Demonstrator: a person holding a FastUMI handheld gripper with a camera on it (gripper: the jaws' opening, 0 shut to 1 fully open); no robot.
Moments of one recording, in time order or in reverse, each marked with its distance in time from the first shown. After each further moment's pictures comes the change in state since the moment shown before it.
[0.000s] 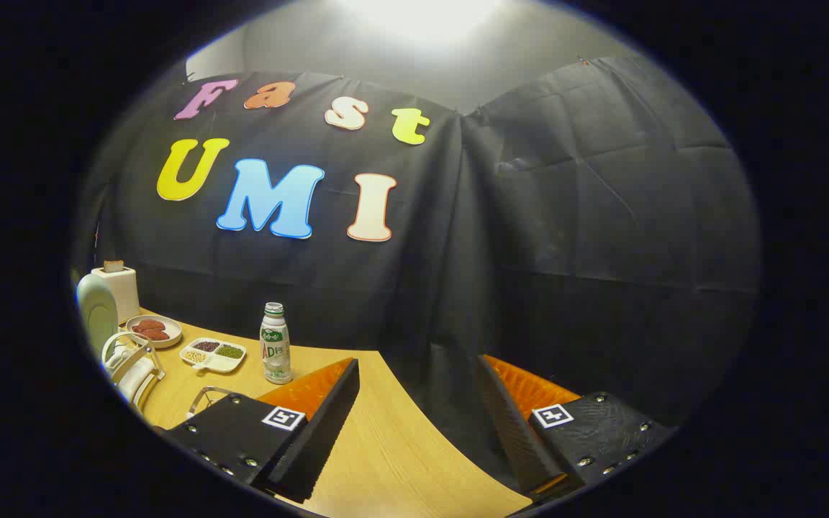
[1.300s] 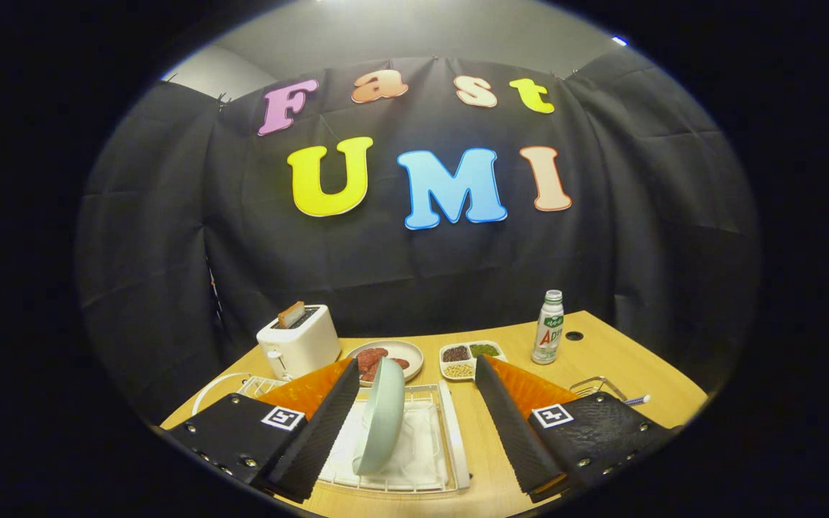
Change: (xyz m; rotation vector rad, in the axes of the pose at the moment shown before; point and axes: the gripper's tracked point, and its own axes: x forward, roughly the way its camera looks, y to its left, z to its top) arm -0.106 0.408 0.065 0.212 0.207 0.497
